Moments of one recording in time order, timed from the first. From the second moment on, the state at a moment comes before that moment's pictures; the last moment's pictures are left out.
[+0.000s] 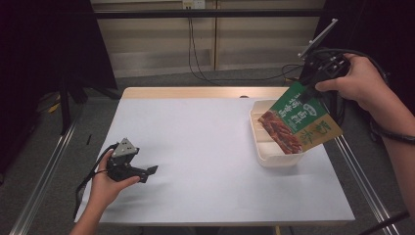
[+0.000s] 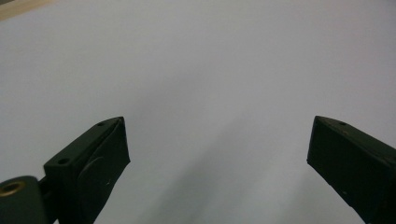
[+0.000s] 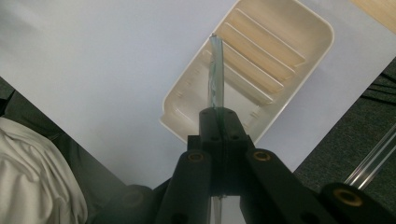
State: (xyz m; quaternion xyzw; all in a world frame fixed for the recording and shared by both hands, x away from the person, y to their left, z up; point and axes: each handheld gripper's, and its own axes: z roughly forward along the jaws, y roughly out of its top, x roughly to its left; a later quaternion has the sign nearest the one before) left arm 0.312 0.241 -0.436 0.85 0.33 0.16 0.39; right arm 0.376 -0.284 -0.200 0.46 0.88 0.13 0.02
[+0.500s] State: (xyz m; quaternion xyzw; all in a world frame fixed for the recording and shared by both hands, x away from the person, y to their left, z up) left arm 0.311 0.240 -0.436 0.85 0.33 0.16 0.39; right arm 0.377 -0.286 -0.211 0.46 0.88 0.13 0.02
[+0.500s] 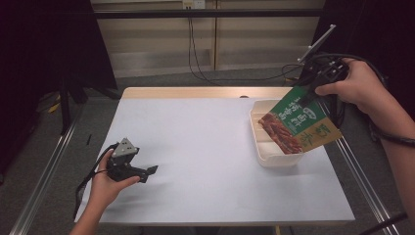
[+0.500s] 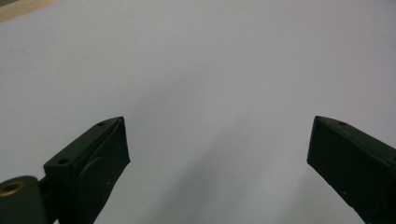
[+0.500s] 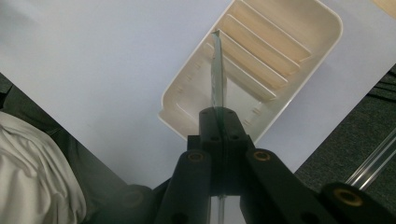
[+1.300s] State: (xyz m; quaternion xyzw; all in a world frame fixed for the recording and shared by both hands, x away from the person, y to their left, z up) left arm 0.311 0.237 -0.438 0.85 0.32 0.16 0.39; right arm 0.371 -0.300 -0.235 0.46 0.87 0.15 0.01
